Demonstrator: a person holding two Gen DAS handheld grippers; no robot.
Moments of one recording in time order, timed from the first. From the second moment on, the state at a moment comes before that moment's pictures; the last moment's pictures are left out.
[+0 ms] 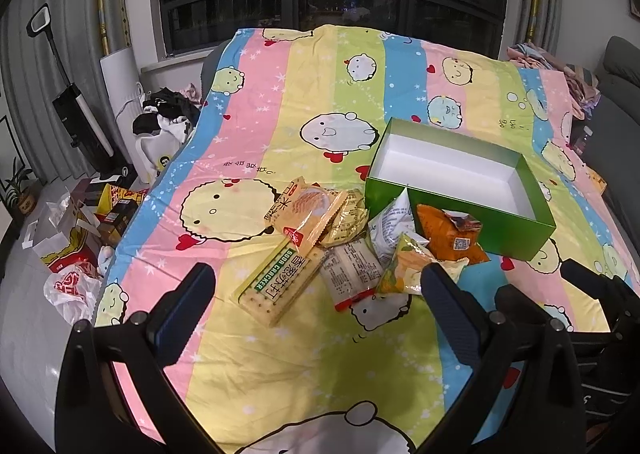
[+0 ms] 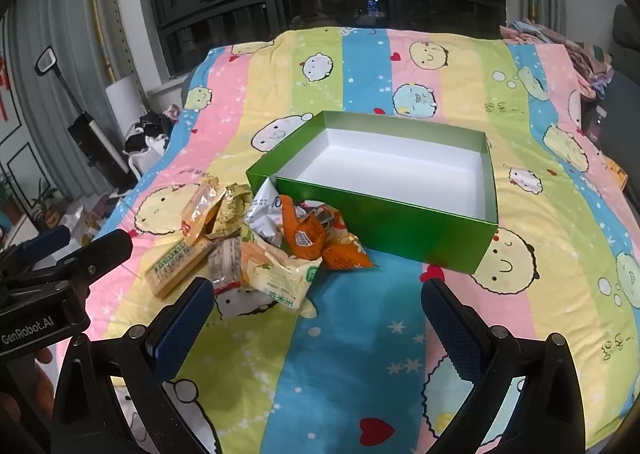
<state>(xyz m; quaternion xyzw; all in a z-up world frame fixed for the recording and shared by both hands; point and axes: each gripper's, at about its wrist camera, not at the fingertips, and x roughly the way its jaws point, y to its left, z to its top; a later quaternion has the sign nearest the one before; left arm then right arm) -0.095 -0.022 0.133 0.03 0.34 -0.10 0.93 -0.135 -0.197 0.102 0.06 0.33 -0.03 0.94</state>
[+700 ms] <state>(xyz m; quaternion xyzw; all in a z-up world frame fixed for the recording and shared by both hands) -0.080 -0.017 0.105 -0.03 0.37 -0.17 0.91 -0.126 -0.202 0.090 0.09 0.33 -0.01 0.94</state>
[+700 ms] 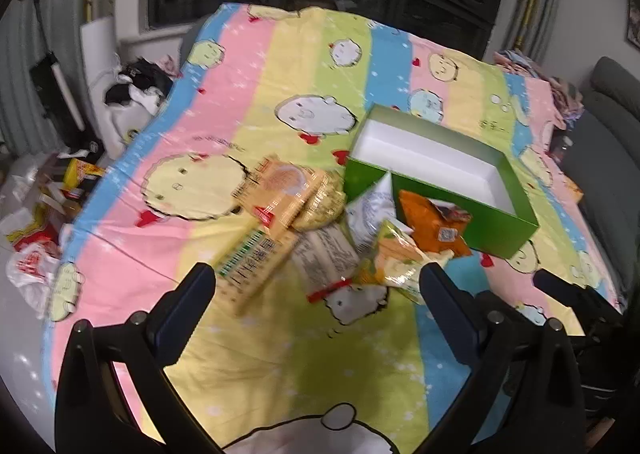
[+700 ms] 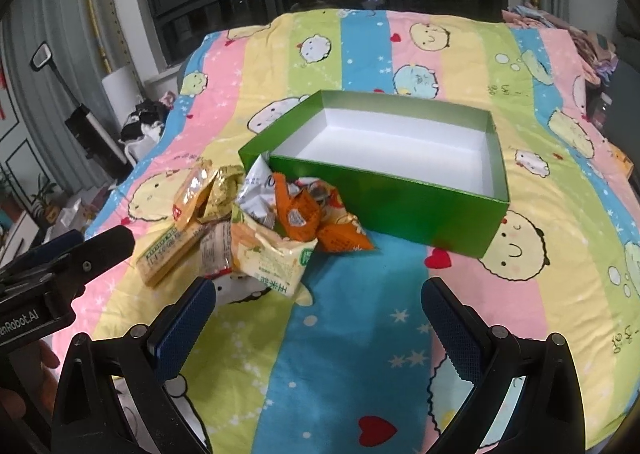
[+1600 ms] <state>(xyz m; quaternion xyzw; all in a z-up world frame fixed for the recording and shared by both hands) -0.012 -0.065 0.038 -0.08 0.42 -0.36 0.83 -0.067 -0.197 0.021 0.13 0.41 0.07 0.90</state>
